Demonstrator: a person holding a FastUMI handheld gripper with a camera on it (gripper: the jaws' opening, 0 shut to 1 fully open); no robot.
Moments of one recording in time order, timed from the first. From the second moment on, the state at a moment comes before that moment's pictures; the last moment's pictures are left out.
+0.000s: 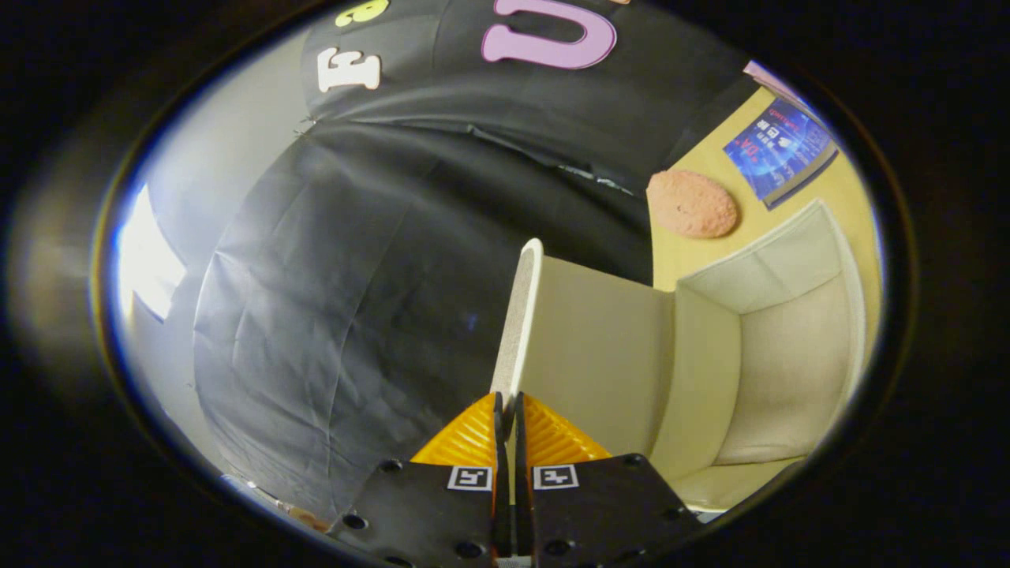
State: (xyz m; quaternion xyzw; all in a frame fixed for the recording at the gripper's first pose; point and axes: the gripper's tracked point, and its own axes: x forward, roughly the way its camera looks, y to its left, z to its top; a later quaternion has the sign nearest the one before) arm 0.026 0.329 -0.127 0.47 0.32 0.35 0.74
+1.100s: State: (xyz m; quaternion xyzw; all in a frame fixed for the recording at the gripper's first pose) arm 0.069 0.271 -0.148 0.45 0.32 0.27 0.79
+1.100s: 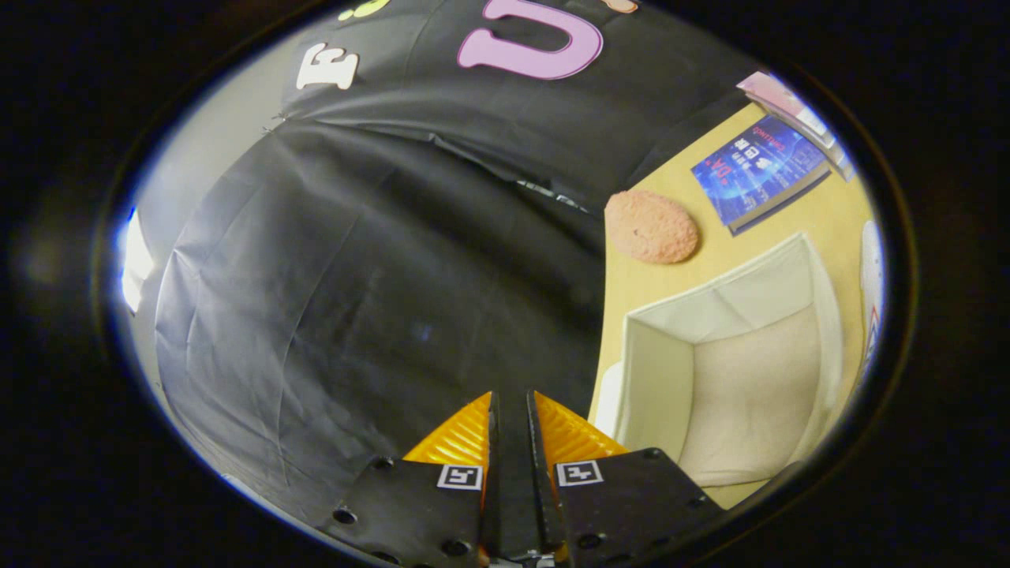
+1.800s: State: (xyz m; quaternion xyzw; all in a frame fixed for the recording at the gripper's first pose) arm 0.070 0.080 -0.204 0.44 0.30 0.13 0.84
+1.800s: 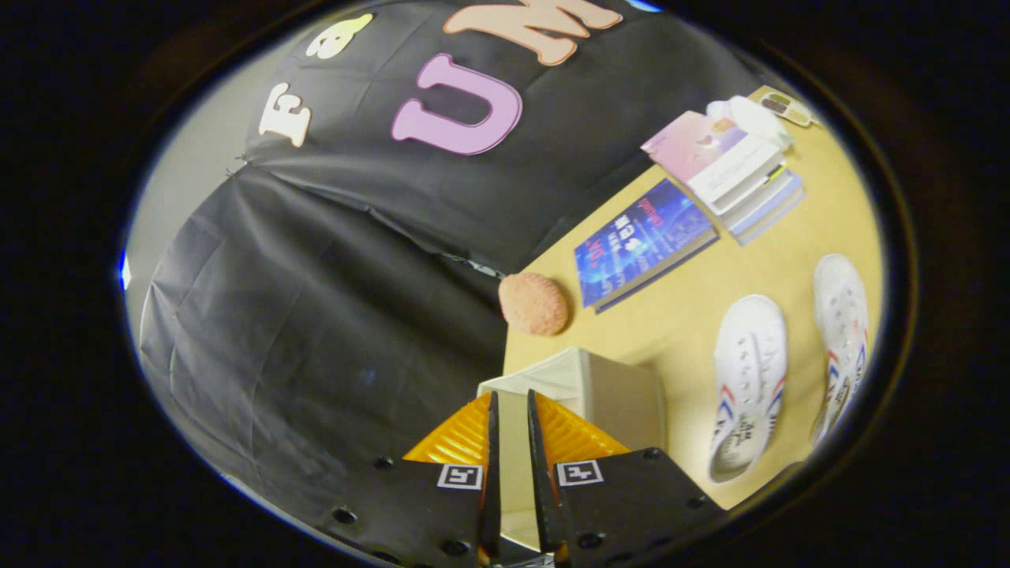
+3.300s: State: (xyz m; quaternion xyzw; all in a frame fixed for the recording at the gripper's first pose) arm 0.018 -0.015 -0.419 0.39 0.45 -0.04 0.80
